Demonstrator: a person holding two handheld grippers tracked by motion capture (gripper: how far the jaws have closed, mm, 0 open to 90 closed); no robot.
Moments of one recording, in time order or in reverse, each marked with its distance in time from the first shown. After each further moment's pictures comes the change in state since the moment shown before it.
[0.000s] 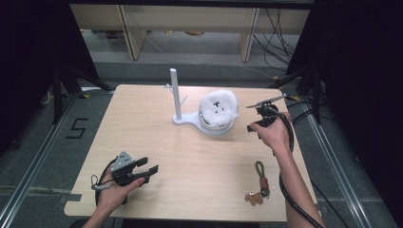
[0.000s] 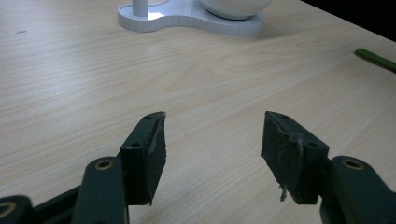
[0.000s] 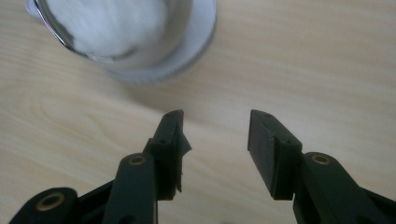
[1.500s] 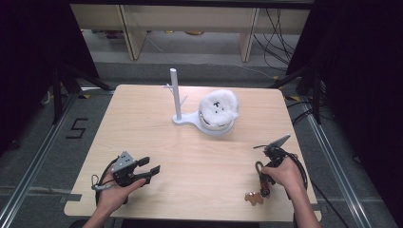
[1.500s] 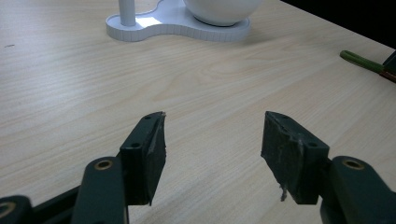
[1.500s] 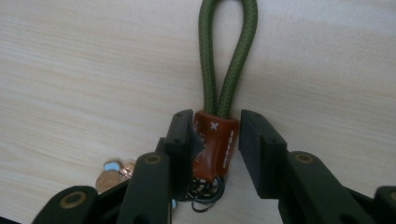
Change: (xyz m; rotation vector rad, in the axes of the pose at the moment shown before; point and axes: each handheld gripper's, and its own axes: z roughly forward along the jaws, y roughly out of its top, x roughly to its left) left arm -0.007 0.006 -0.003 -0.011 -0.022 0.025; right arm -0.019 -0.108 0.026 0.438 0.018 0.111
